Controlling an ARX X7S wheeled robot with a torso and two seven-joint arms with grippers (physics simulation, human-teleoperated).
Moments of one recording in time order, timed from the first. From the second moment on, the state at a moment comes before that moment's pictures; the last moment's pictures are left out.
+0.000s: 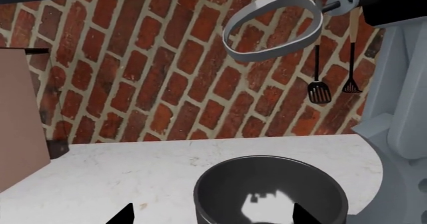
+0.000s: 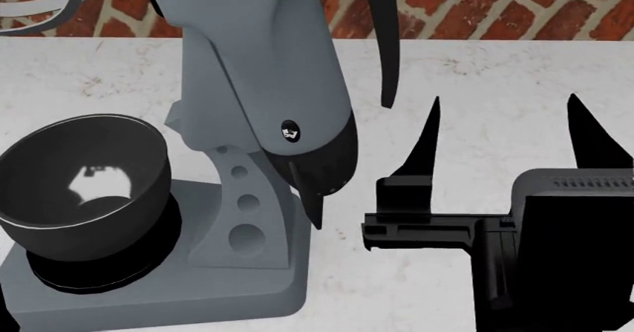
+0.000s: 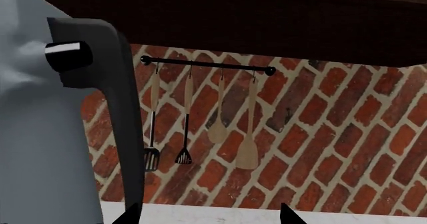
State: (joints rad) left arm -0.15 -0.53 -0.27 1.04 -0.89 -1.00 -0.56; right arm 0.51 0.30 0.04 -0.95 0.44 1.10 0.34
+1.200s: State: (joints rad) left arm -0.13 -0.65 -0.17 0.99 -1.02 -0.89 -0.70; right arm 1.21 0.30 -0.37 -0.45 0.53 1.17 0.27
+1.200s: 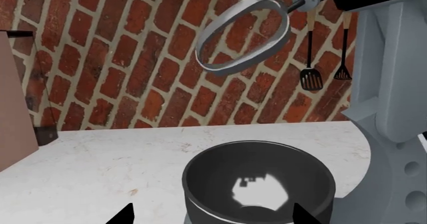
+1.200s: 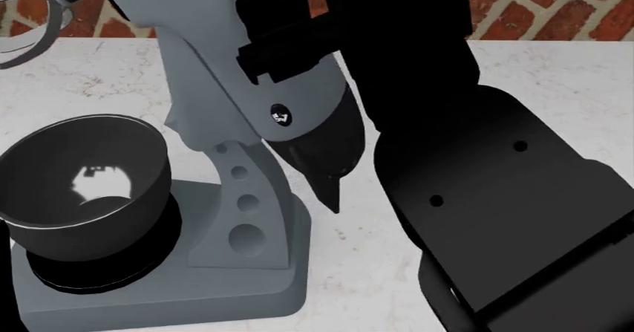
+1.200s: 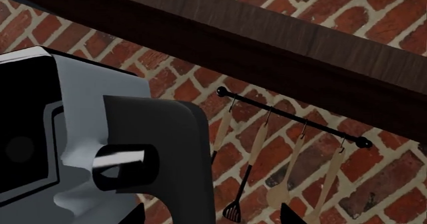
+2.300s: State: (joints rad) left arm -0.08 -0.71 -0.22 1.00 -1.09 -0.80 -0.73; right arm 1.23 0.08 -0.89 -0.47 0.32 1.24 0.25
